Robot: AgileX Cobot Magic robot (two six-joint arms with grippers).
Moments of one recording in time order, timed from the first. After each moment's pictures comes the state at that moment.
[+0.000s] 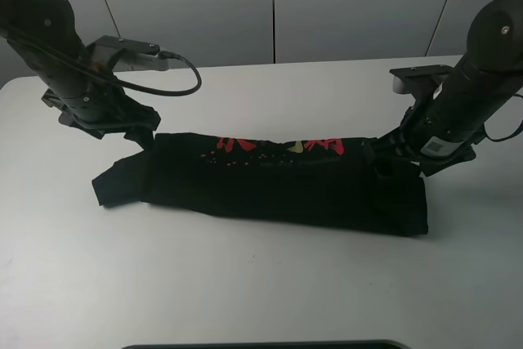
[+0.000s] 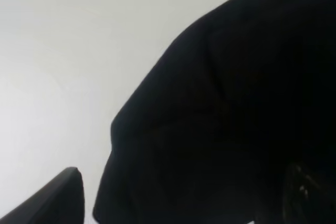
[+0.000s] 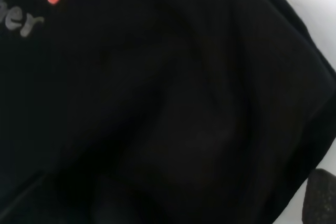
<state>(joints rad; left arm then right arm) -0.48 1.77 -1.03 0.14 0.66 -0.19 0.31 1.68 -0.78 0.17 0.63 -0.07</state>
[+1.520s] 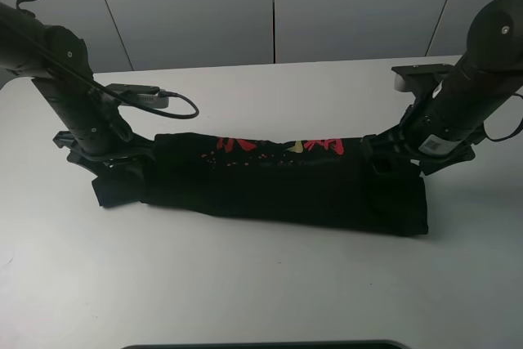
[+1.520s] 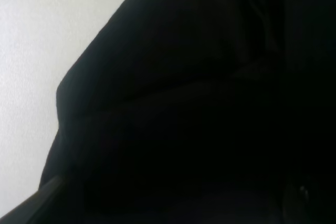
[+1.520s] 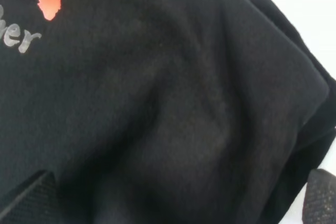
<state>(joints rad) -0.42 1.95 -1.03 -0.03 0.68 -0.05 0.31 1.68 -0.78 0.17 0.61 -0.03</state>
